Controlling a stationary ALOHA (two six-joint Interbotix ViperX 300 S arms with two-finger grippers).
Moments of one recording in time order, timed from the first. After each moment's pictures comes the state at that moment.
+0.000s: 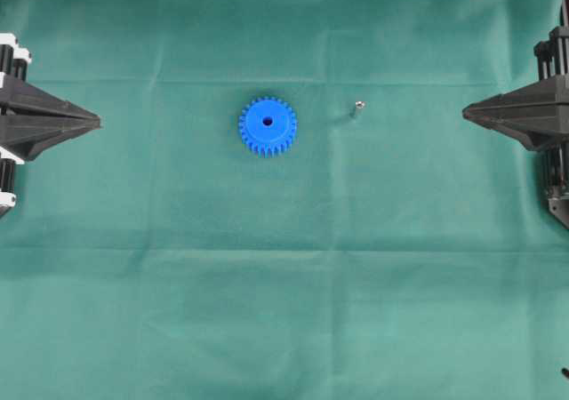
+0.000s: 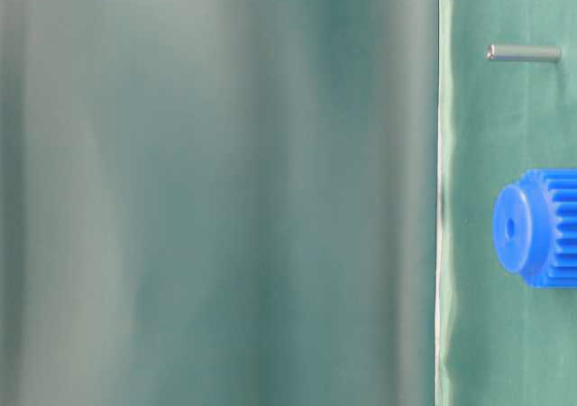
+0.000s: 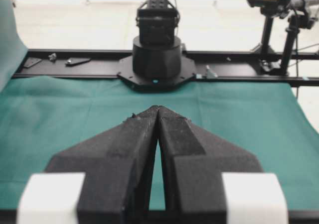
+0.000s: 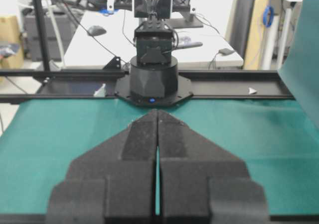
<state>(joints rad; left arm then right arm) 0.00 -0.96 1.18 0.00 -0.29 0.00 0.00 -0.96 1.17 0.00 -0.30 -0.01</state>
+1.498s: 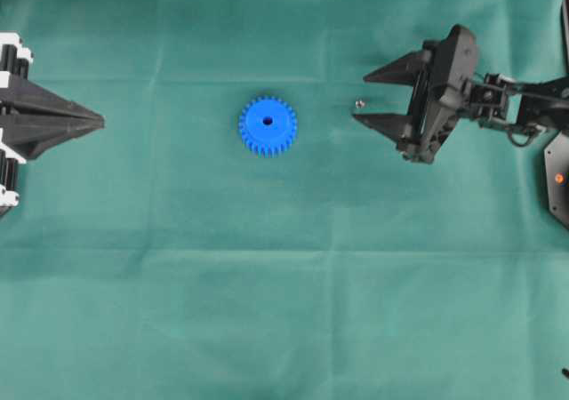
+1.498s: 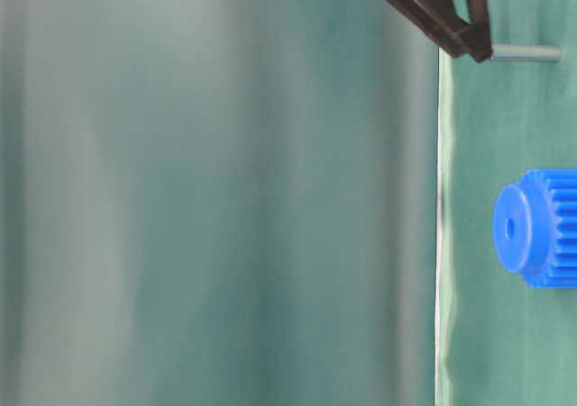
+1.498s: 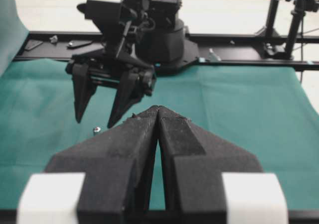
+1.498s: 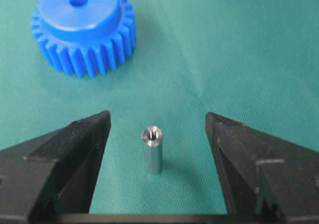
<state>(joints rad) 0.01 -0.96 1.17 0.01 -0.22 -0.01 -0.27 0.01 1.13 0.03 -0.68 -0.02</state>
